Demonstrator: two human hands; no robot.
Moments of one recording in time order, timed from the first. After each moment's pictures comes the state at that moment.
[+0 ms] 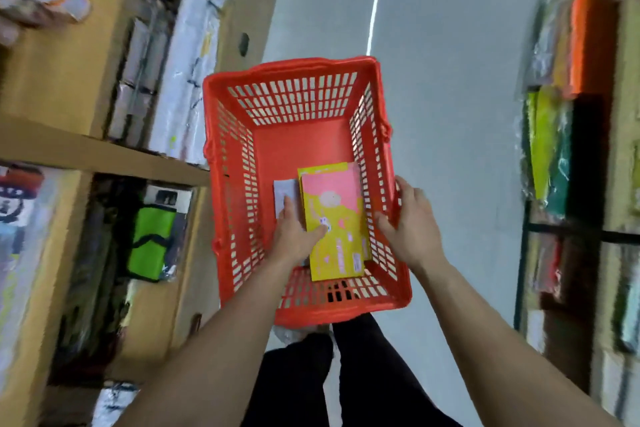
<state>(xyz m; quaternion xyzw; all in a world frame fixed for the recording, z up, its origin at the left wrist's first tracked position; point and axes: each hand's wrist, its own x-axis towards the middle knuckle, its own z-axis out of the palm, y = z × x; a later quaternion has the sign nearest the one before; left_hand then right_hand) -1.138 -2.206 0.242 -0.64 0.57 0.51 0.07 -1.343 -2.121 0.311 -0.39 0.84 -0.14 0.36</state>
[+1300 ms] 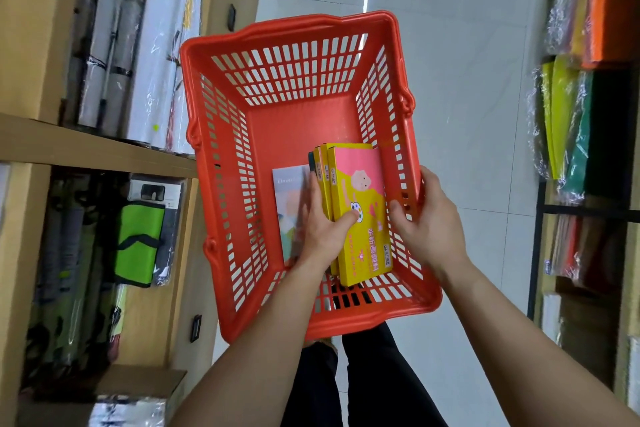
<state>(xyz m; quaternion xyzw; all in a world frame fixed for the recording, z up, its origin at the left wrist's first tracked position) -1.166 -2.183 0.227 -0.61 0.48 0.62 -0.08 -1.330 -2.108 0.272 -0.36 0.85 -0.24 0.31</state>
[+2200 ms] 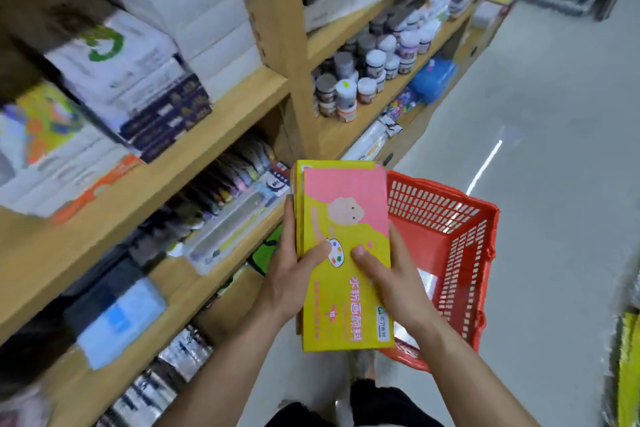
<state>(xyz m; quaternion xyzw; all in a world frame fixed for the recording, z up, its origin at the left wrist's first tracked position) -0.942 -2.138 0.561 -0.55 0.39 0.55 -0.48 -1.123 -2.151 0.559 -0.44 0.50 -0.42 0.62</state>
